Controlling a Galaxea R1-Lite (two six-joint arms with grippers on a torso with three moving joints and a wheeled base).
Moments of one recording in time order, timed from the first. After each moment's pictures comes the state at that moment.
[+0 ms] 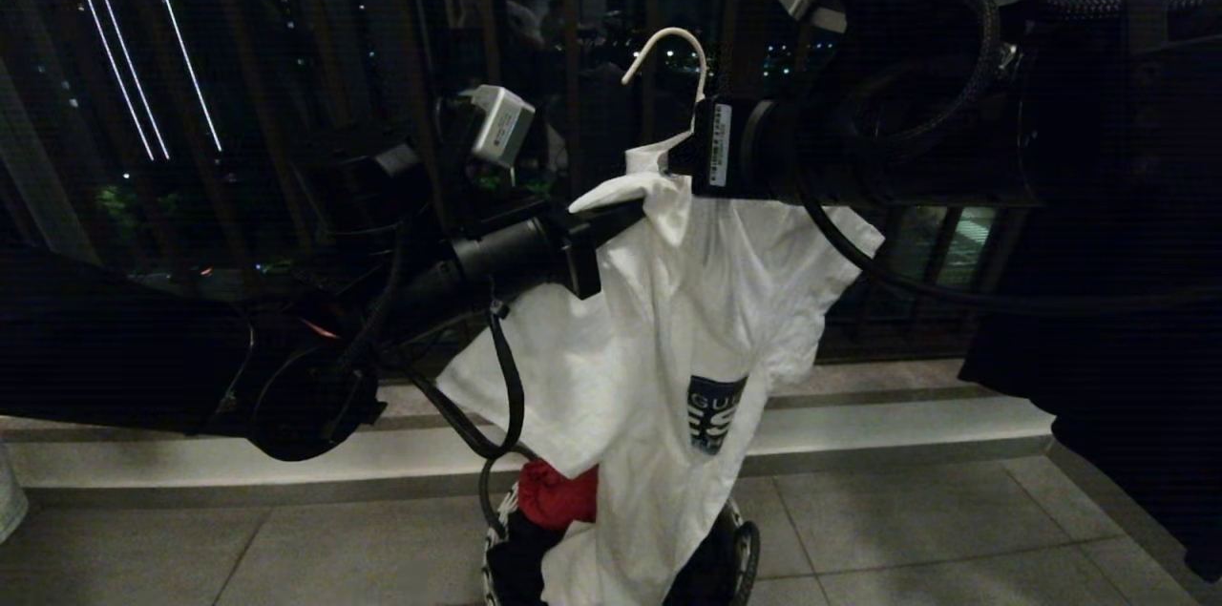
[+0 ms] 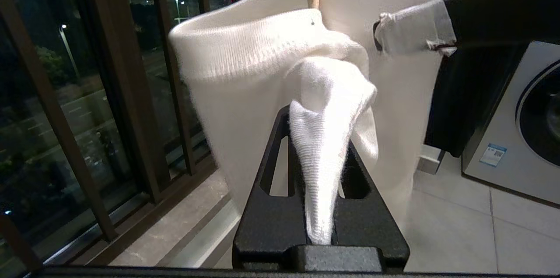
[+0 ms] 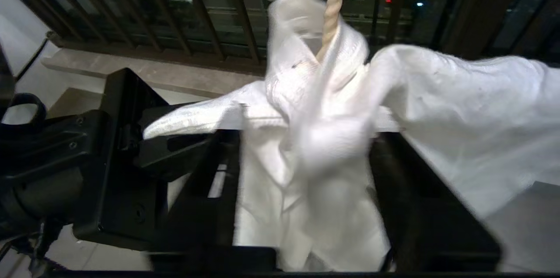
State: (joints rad) left arm -0.54 1.83 -1.05 -1.01 -0.47 -0.14; right arm 0.75 1.78 -1.78 0.30 -0.32 0.32
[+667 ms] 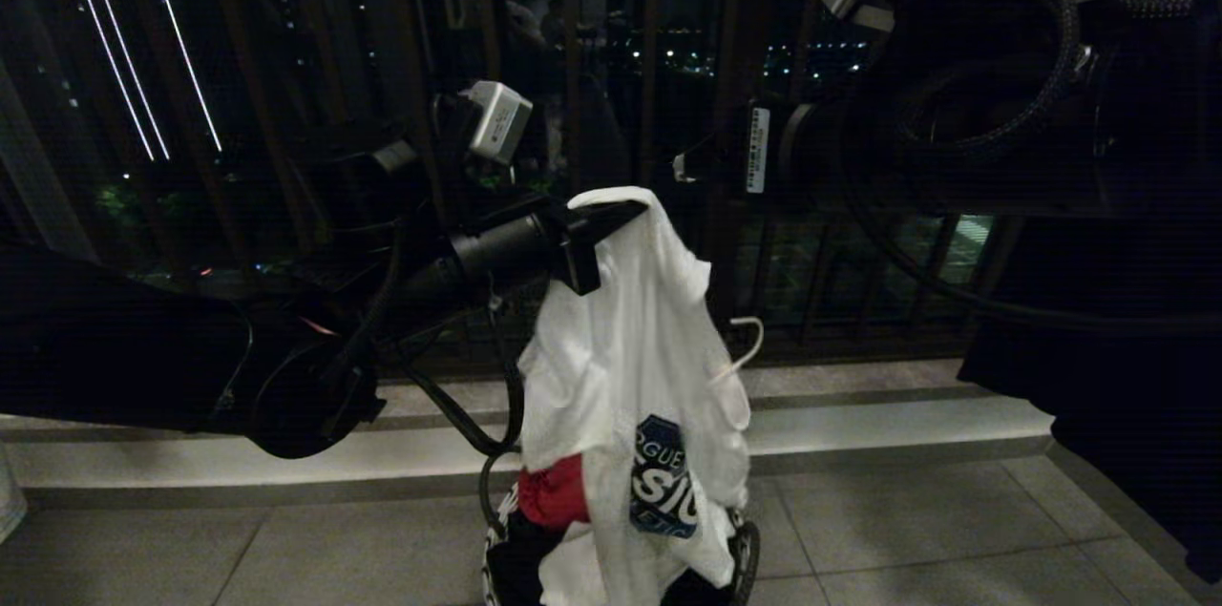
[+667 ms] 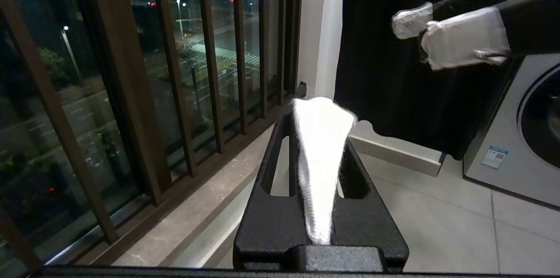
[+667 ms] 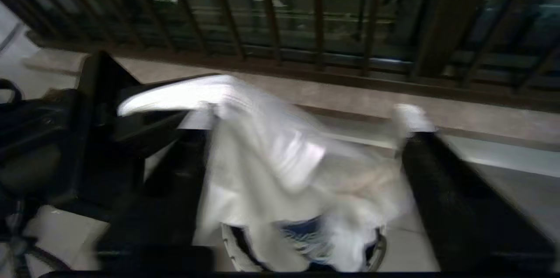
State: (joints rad) left arm -0.54 1.83 -1.06 -1.01 -0.47 -0.14; right arm 0.75 1.72 -1.70 0.31 -0.36 0.31
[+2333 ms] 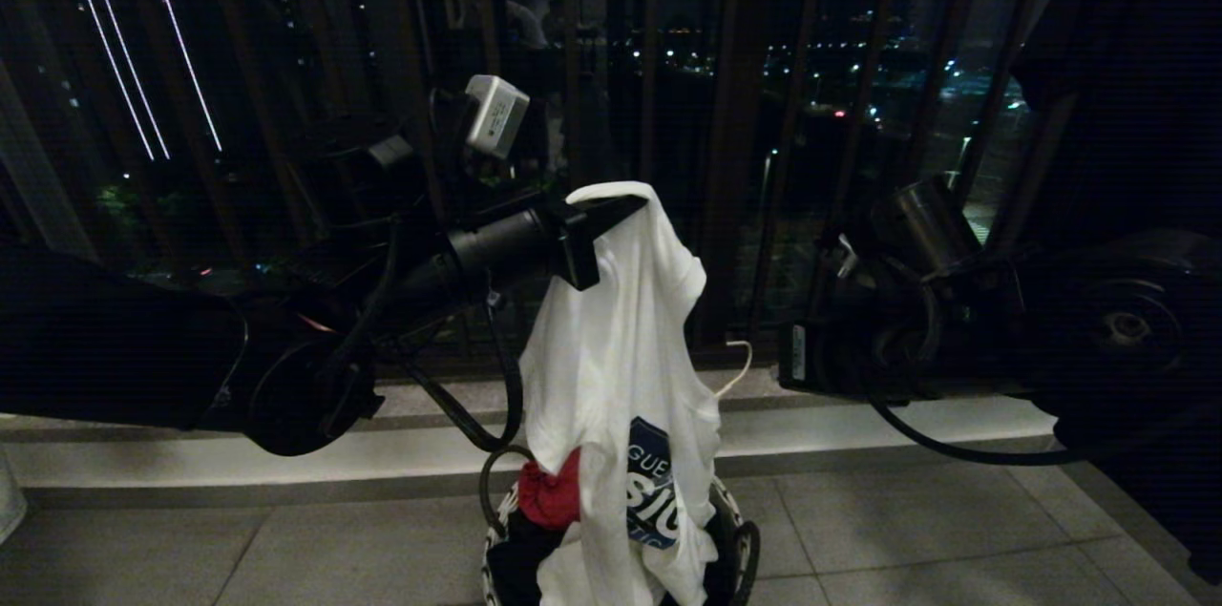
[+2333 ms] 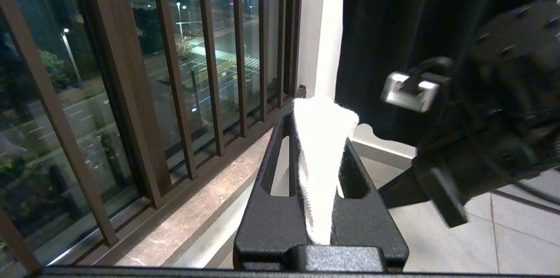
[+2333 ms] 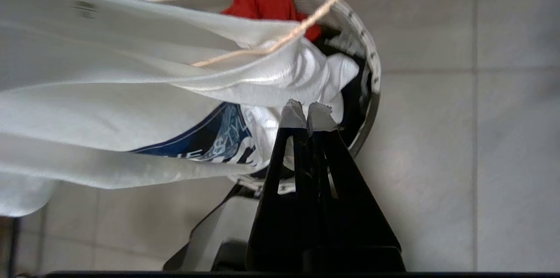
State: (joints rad) left arm -0.53 1.83 -1.07 -1.01 -0.47 -0.14; right arm 0.49 1.76 -1.20 0.19 -0.05 0.53
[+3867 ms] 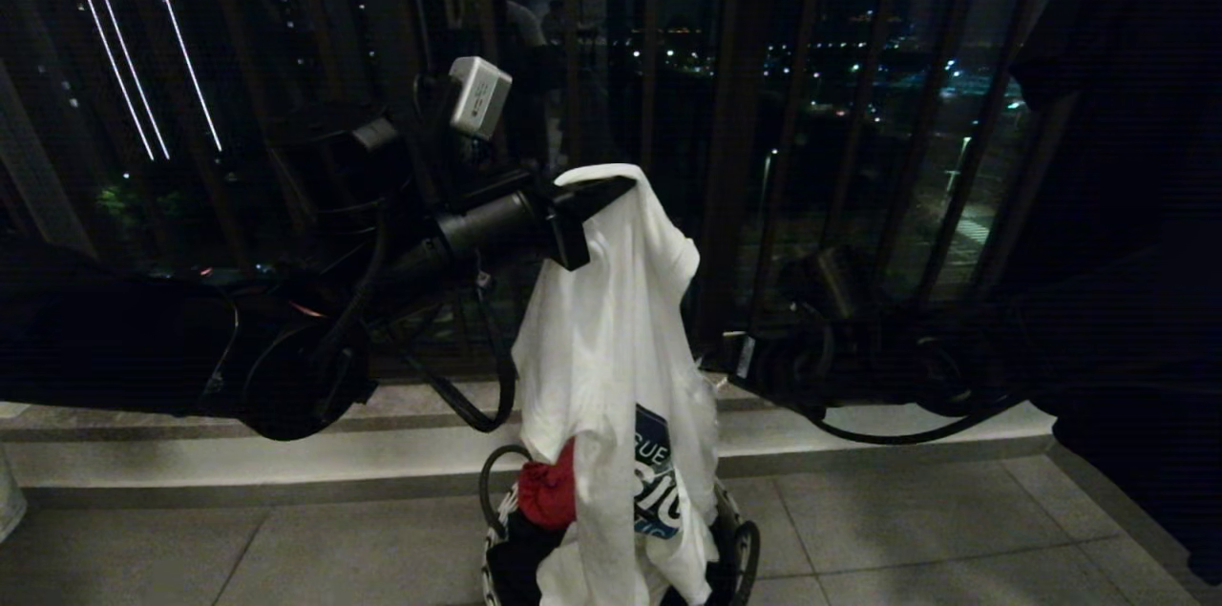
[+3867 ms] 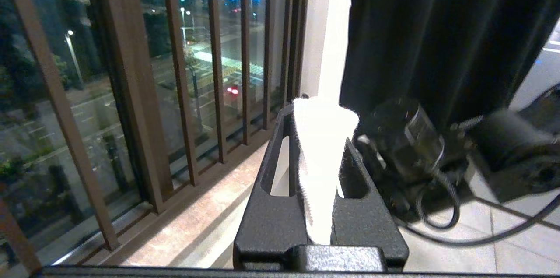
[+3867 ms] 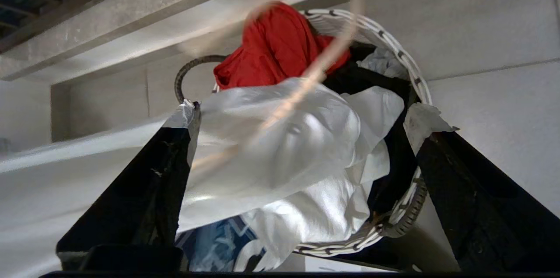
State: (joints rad) left arm -0.51 1.83 -1.09 -1.01 -0.47 -0.18; right arm 0.42 2.04 -1.19 -0.15 0.02 0.68
